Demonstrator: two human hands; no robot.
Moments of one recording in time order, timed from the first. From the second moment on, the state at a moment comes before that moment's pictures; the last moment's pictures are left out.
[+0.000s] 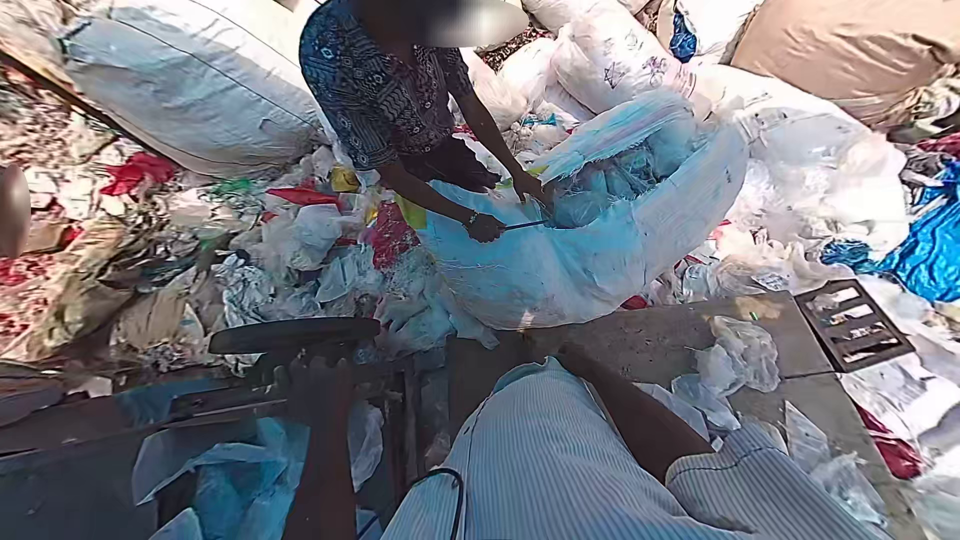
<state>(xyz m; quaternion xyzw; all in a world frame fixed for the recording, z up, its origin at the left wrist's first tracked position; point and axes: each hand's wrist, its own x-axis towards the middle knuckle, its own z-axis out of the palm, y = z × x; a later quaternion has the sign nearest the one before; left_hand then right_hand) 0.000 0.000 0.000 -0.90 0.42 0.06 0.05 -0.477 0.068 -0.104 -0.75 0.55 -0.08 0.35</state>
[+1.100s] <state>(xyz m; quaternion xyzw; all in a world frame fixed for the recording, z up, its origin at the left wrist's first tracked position) 0.004 -0.003 0.007 -0.90 0.40 0.15 0.11 -0.458 0.035 -0.170 -0.51 0.67 0.15 0.53</state>
